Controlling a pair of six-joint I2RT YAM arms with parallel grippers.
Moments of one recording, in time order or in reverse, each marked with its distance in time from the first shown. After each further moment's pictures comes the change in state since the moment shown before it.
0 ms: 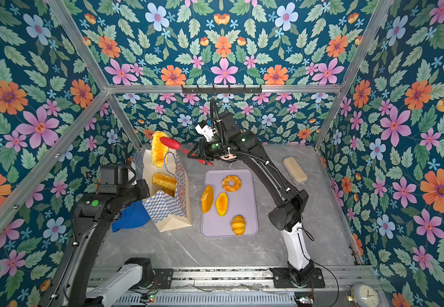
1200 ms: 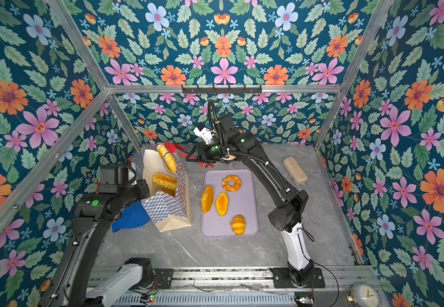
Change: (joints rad) left arm 0.000 0.002 0.000 0.000 0.000 0.000; right arm 0.014 -0.003 0.011 -0.048 0.001 -0.070
